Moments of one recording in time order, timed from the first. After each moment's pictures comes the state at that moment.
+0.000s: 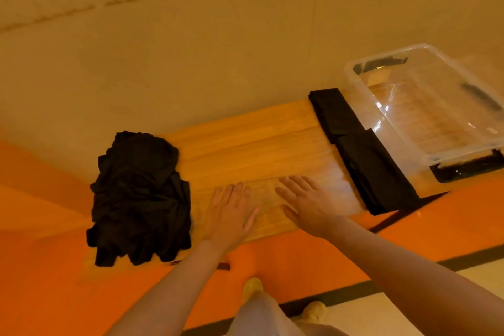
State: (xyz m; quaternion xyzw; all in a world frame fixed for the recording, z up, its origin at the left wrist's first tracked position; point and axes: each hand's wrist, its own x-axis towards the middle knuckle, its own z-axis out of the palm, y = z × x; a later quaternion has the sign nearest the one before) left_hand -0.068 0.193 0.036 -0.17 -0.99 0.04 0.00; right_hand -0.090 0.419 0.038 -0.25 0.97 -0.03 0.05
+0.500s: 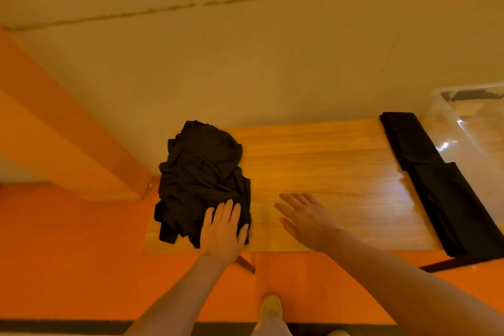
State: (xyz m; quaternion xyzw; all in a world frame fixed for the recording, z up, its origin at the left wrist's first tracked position) left_hand -0.024 0.056 0.021 0.02 -1.00 0.03 -0.03; right_hand -0.097 0.280 0.047 -0.36 0.93 -0.02 0.06
